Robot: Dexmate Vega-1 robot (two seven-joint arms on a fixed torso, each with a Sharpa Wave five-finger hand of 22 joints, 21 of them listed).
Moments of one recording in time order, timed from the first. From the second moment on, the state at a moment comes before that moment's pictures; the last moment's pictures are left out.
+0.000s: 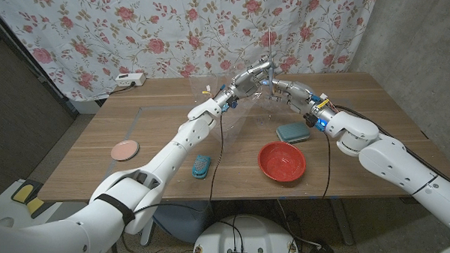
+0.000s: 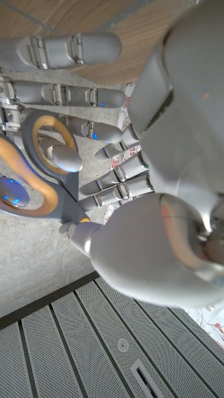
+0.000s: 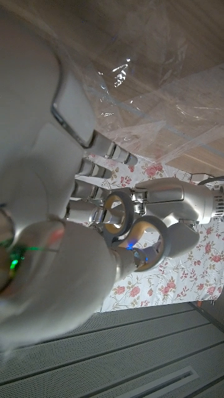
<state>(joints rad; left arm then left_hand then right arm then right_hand) 0.52 0.13 0.51 -1.09 -0.92 -0.10 -0.74 1.27 0.14 0.32 -0.16 0.18 0.34 0.00 0.20 0.19 0.69 -0.12 0.71 0.53 0.55 -0.19 0.37 0.70 0.18 0.09 0.45 0.21 -1.08 -0.80 -0.28 -2.00 0.88 0.00 0.07 0.94 0.01 0.21 -0.13 0.18 0.77 0.02 0.23 0.21 0.31 0.04 0.22 0.20 0.02 0.08 0.24 0.21 0.30 0.16 0.18 0.17</state>
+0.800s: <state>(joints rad) 0.54 0.15 0.52 -1.14 -0.93 -0.10 -0.72 1.28 0.15 0.31 -0.16 0.18 0.35 -0.01 0.20 0.19 0.69 -0.12 0.70 0.53 0.55 -0.19 0.37 0.71 0.17 0.09 0.45 0.21 -1.06 -0.81 -0.29 -1.98 0.90 -0.01 0.12 0.94 0.01 0.21 -0.13 0.19 0.77 0.02 0.22 0.21 0.31 0.04 0.21 0.20 0.03 0.09 0.24 0.20 0.30 0.16 0.19 0.17</state>
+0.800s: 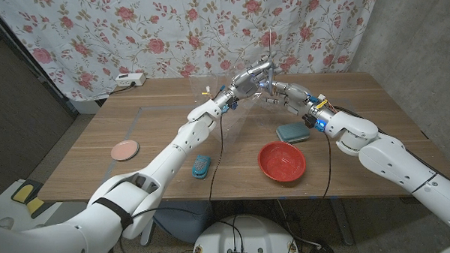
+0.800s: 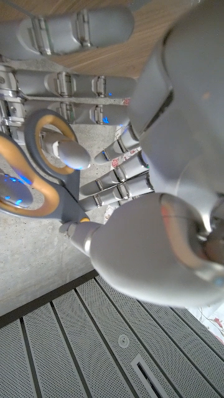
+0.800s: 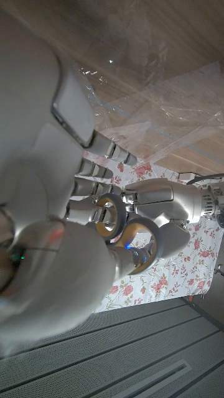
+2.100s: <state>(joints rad) 0.57 0.15 0.53 -1.14 -0.93 -0.11 -0.71 1.28 0.15 0.31 -0.15 0.17 0.36 -0.02 0.20 0.19 0.69 -0.12 0.69 0.52 0.55 -0.19 0.37 0.72 0.17 0.09 0.46 0.21 -1.02 -0.81 -0.32 -1.97 0.90 -0.05 0.13 0.98 0.02 0.18 -0.14 0.19 0.91 -0.02 0.25 0.22 0.30 0.08 0.24 0.21 0.12 0.05 0.25 0.20 0.35 0.14 0.20 0.17</state>
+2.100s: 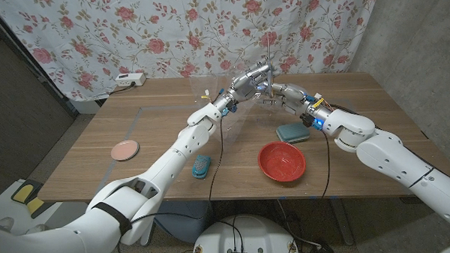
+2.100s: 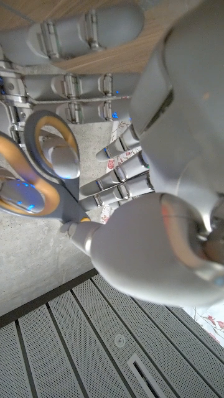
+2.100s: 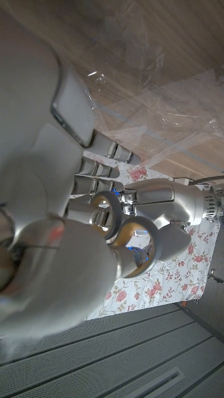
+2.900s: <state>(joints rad) 0.59 0.15 0.54 -1.19 -0.91 -0.12 -0.66 1.28 0.14 0.30 -0.16 0.17 0.36 -0.03 0.20 0.19 0.69 -0.11 0.70 0.52 0.54 -0.19 0.38 0.73 0.17 0.09 0.46 0.21 -1.02 -0.81 -0.33 -1.97 0.91 -0.06 0.14 1.01 0.04 0.18 -0.15 0.20 0.88 0.00 0.24 0.23 0.32 0.10 0.21 0.21 0.13 0.09 0.25 0.20 0.37 0.15 0.20 0.17</state>
